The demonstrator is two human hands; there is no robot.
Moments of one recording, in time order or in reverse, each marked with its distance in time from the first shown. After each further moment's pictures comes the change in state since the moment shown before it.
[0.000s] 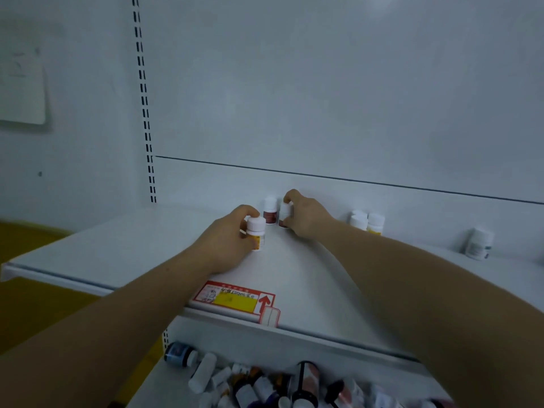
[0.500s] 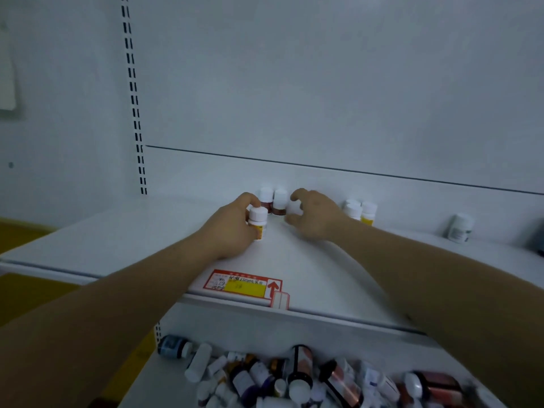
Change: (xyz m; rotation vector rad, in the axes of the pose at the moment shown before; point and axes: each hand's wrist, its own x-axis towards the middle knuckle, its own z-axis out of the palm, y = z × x) left_hand 0.001 0.006 -0.006 0.018 -0.059 0.040; right_hand -0.039 -0.006 -0.012 -0.149 -0.001 0.066
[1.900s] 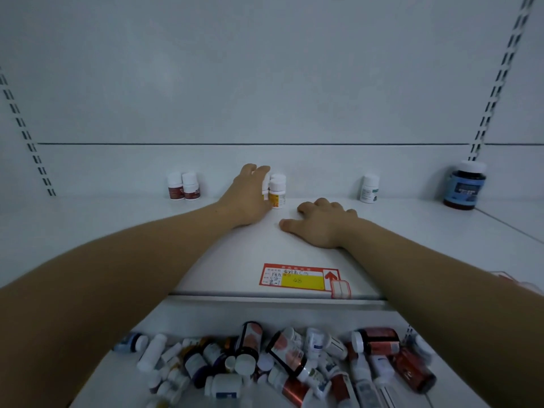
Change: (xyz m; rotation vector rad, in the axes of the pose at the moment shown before) left_hand 0.074 0.127 0.138 0.258 -0.020 0.201; right_hand -0.106 0.149 -0.042 -0.160 -0.232 0.270
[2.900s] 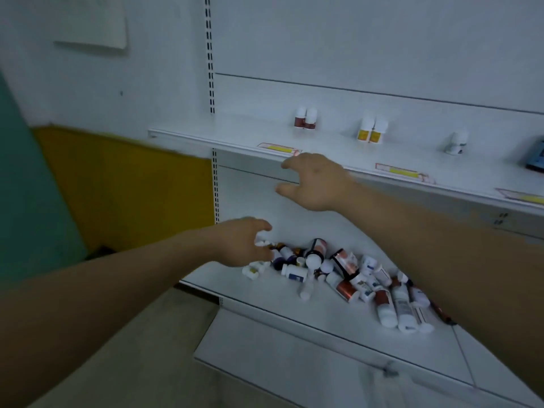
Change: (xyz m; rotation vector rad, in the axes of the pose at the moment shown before) left_hand -0.380 -0.036 -0.084 -0.032 -0.485 -0.380; right_hand -0.190 -0.190 0.041 0.007 0.180 -0.598
